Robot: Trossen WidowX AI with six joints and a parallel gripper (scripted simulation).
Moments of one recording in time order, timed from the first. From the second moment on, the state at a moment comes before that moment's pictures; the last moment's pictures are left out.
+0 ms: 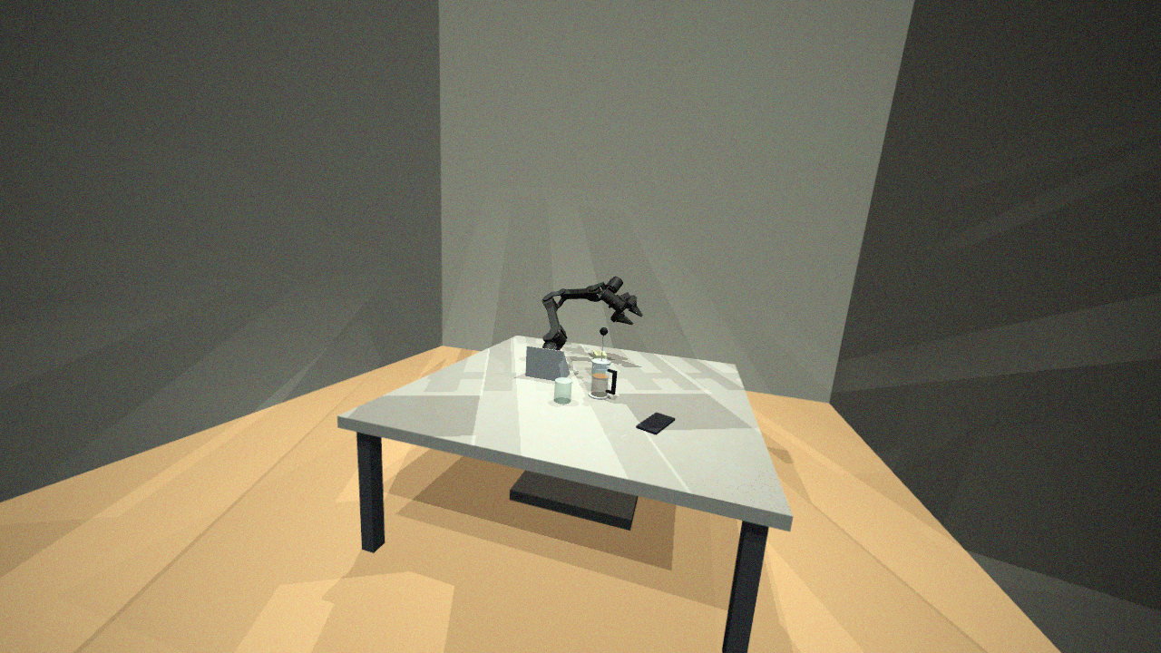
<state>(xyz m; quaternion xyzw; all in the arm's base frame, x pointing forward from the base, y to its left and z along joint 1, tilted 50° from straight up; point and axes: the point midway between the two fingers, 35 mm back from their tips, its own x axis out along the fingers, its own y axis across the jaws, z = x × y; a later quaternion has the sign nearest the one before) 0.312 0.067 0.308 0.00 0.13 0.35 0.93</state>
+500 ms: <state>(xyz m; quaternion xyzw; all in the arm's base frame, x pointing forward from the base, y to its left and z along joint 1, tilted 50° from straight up) 0.322 -0.141 0.170 0.24 0.32 0.10 0.91</state>
